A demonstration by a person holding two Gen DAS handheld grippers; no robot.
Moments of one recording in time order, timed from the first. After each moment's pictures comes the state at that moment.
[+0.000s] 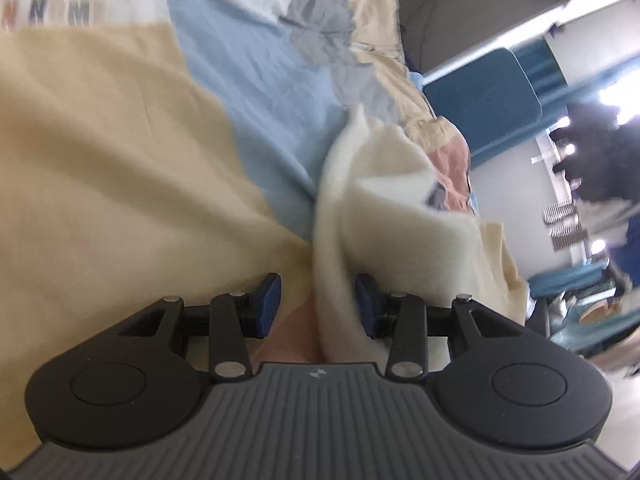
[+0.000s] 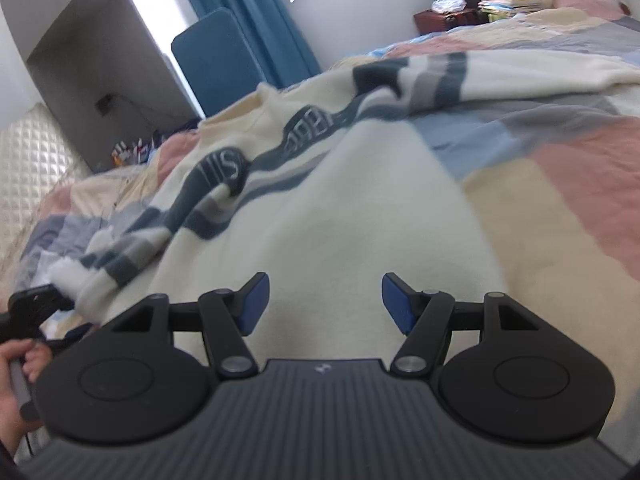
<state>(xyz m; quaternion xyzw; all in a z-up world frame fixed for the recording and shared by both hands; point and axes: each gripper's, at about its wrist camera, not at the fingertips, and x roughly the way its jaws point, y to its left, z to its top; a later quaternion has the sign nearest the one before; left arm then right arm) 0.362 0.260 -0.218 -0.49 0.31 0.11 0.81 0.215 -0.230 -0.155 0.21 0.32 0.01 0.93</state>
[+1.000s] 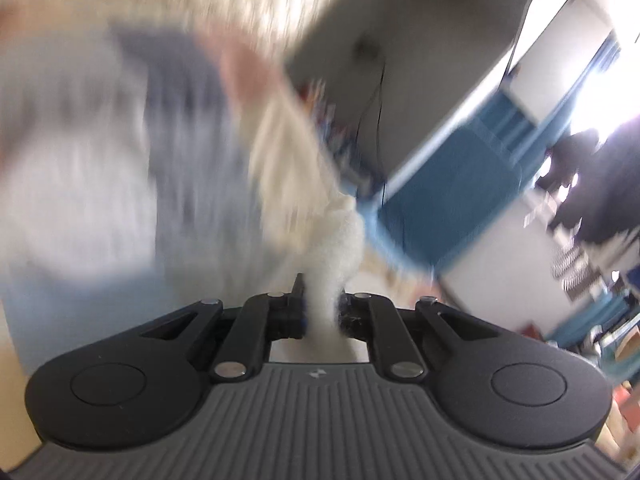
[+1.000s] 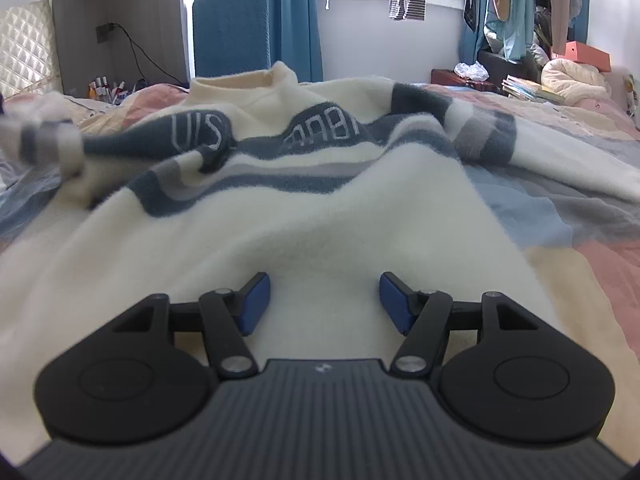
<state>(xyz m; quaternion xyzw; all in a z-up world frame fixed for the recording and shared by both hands) 0.506 0.311 -0.094 -0.34 0.16 0.17 0.91 0.278 -0.176 -0.190 0.02 0.29 -0.03 0.96</state>
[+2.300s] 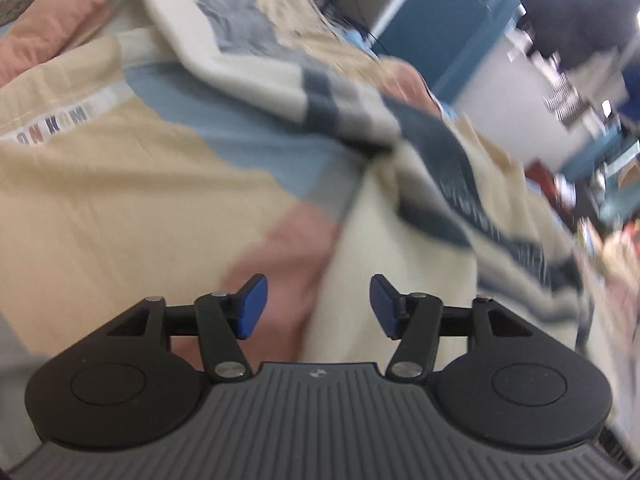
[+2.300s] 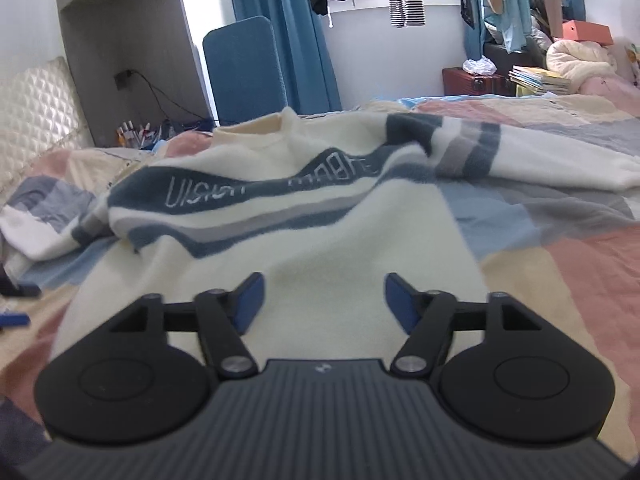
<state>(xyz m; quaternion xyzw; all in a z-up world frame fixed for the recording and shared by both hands) 0.291 0.167 -0.147 -0.26 0.38 0.07 0.88 0.221 -0.213 -0.131 0.10 0.27 0.02 0.96</state>
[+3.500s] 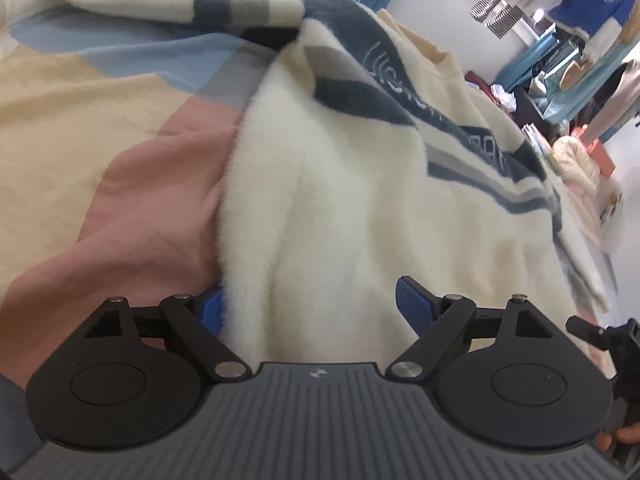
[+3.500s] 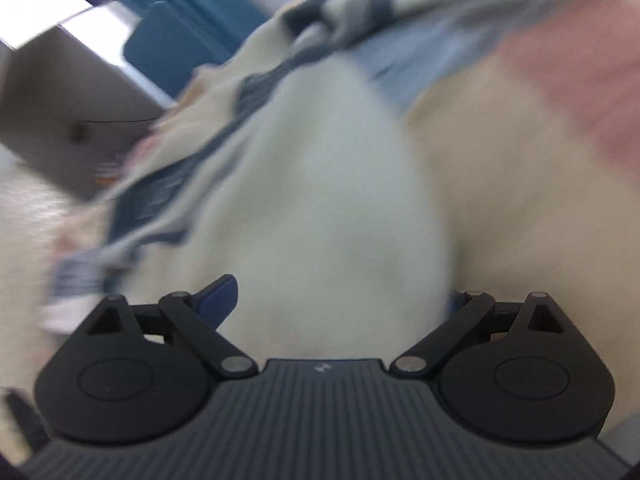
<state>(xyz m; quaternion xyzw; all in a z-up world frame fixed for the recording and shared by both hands) 0.313 0.130 -0.204 -0.23 0.43 -0.06 0.87 0.231 -0.291 -0.191 0.37 0.39 0.04 0.84</state>
